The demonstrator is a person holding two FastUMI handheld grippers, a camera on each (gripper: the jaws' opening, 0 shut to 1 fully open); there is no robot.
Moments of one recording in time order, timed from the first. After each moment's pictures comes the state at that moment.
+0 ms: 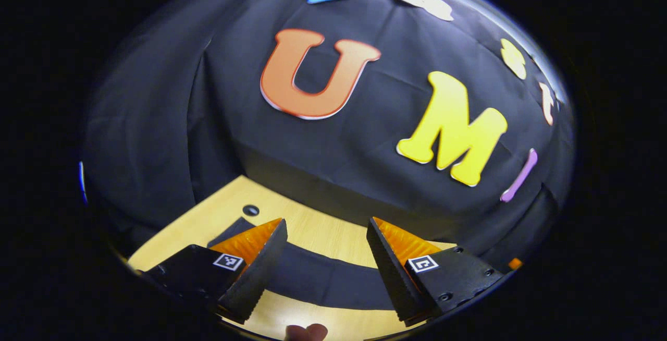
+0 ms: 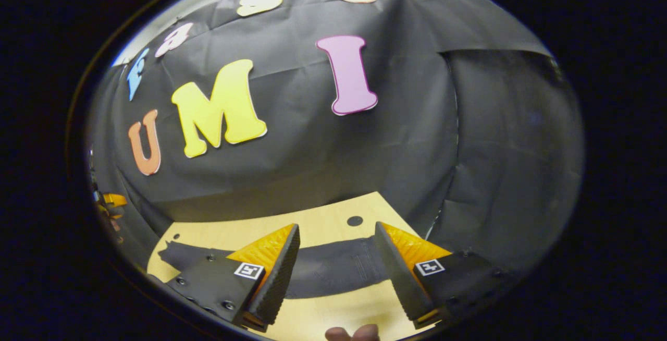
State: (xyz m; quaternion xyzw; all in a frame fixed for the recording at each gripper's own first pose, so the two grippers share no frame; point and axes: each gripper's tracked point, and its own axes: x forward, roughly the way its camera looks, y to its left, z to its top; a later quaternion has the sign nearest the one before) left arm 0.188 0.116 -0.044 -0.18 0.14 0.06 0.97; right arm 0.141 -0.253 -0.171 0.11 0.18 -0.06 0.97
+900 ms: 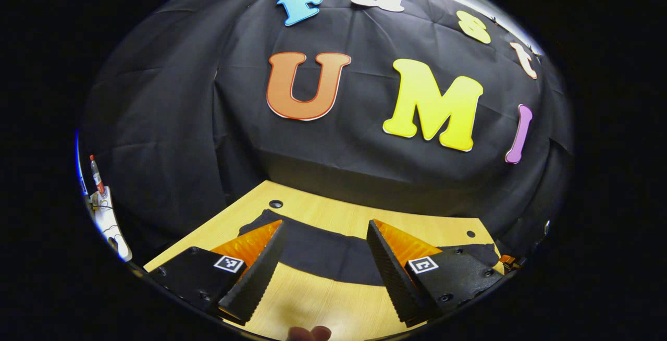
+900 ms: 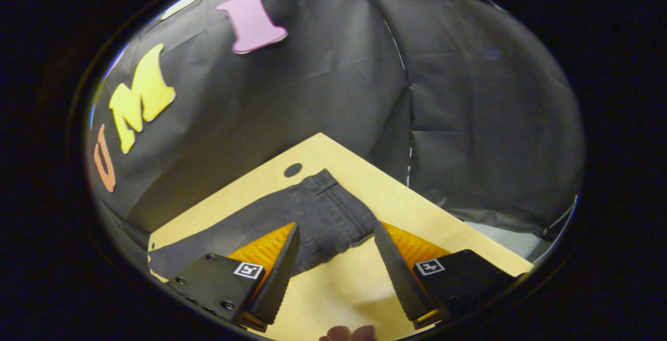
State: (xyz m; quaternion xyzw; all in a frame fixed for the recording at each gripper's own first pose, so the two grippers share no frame) left arm 0.095 0.070 -0.065 -0.11 0.19 0.12 0.97; right arm 0.173 -0.352 -0.392 0.26 0.28 -0.15 0.91
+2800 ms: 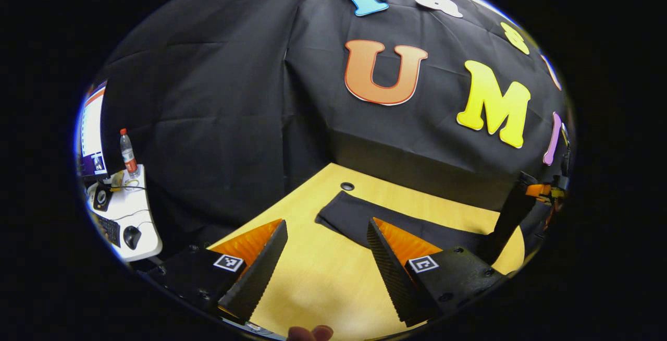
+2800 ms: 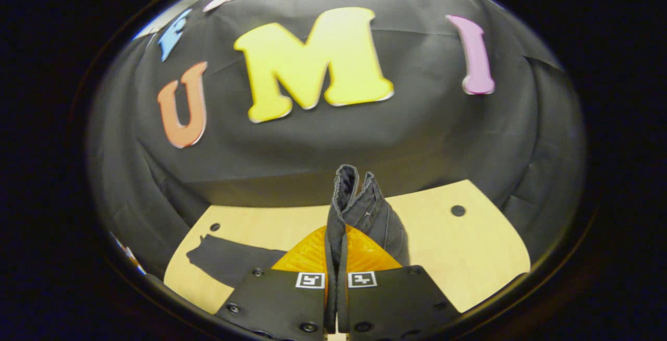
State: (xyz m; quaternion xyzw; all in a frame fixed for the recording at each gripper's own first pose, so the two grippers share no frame) left arm -0.006 0.231 -0.125 -0.13 0.21 0.21 0.95; right arm 0.226 0.055 -0.169 0.09 0.26 0.08 0.96
